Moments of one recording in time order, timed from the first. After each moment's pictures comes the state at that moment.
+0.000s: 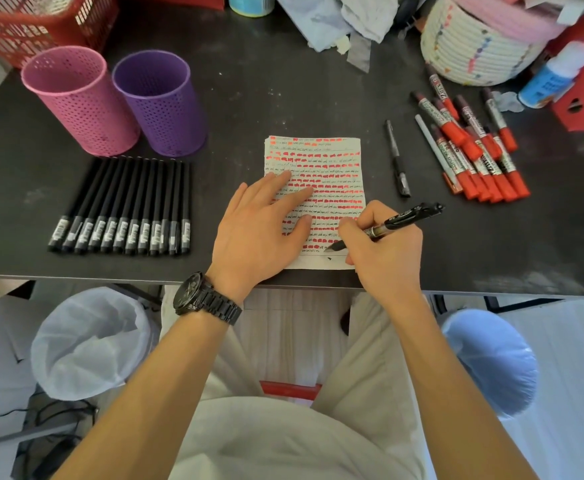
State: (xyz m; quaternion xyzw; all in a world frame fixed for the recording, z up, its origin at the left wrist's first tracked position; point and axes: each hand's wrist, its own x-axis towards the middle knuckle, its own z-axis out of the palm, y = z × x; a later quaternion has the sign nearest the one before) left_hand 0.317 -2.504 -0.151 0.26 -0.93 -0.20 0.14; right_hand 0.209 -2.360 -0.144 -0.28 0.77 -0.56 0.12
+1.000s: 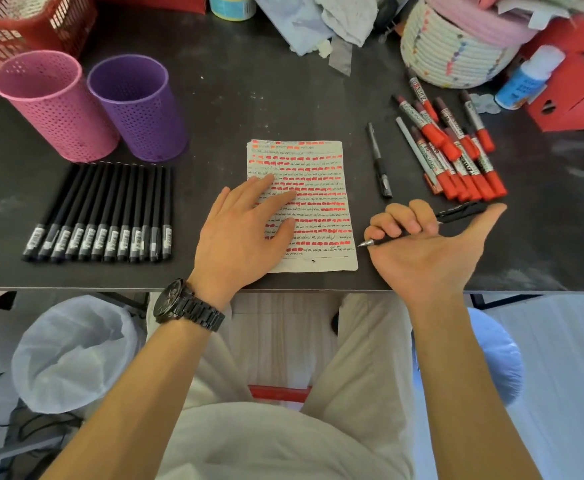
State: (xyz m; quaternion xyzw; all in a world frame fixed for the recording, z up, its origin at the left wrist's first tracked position) left_hand 0.318 -2.507 -0.155 0.26 -0.94 -0.20 0.14; right_hand 0.165 -2.323 -0.135 0.06 0.23 -0.87 0.42
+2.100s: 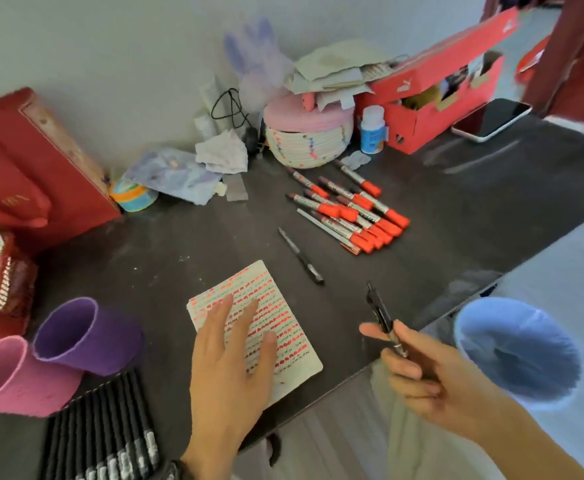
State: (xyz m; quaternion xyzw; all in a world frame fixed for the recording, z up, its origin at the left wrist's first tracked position) left_hand 0.293 -2.489 -0.123 0.18 -0.94 -0.22 0.20; right_hand 0.188 -2.231 -0.159 0.01 0.32 -0.78 0.54
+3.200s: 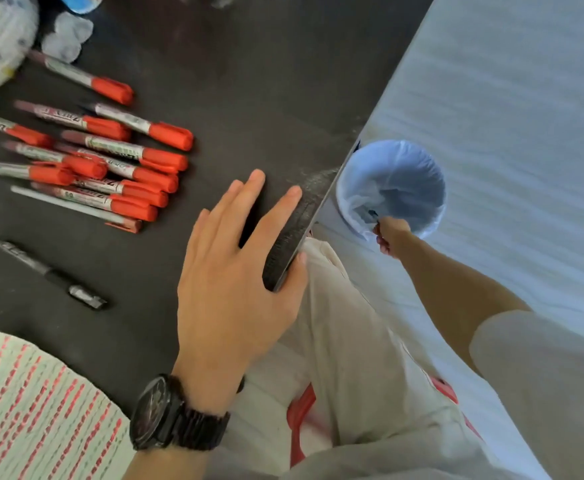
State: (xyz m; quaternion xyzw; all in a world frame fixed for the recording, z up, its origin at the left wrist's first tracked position) left_hand 0.136 -2.331 -0.150 -0.17 -0.97 -0.18 0.03; right_hand 0.078 -2.079 -0.436 0.54 0.56 -0.58 0.24
